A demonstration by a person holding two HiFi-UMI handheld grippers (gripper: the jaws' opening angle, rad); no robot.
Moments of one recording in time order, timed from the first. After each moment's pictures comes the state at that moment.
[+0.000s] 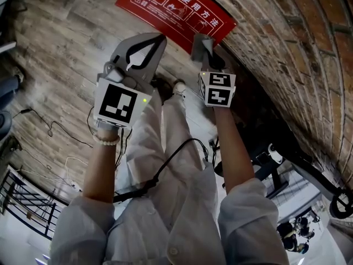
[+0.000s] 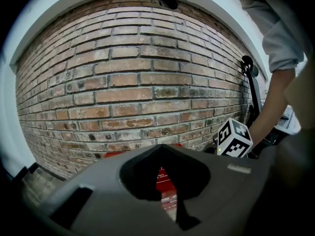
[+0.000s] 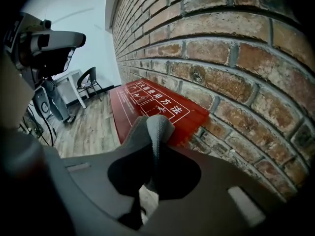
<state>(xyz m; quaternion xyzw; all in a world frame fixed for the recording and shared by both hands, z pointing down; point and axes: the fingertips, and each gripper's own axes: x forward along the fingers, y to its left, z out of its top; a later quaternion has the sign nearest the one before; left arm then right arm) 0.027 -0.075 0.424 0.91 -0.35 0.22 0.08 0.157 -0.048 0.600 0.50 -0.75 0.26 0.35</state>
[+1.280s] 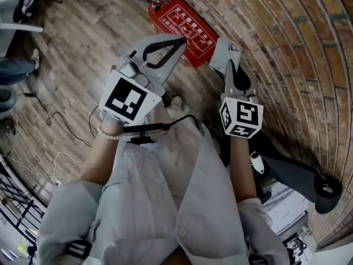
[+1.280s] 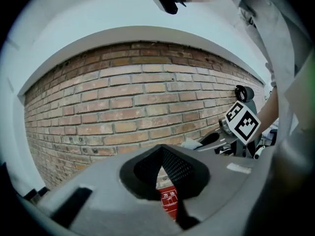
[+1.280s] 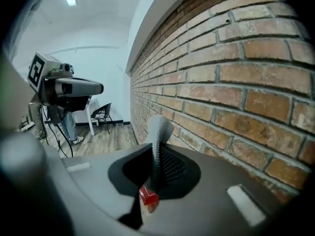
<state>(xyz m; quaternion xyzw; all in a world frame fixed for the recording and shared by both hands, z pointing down) 0.031 -0.013 0.164 0.92 -0.37 0.13 -0.01 0.163 -0.022 0.251 0.51 -0.83 0.10 0.21</state>
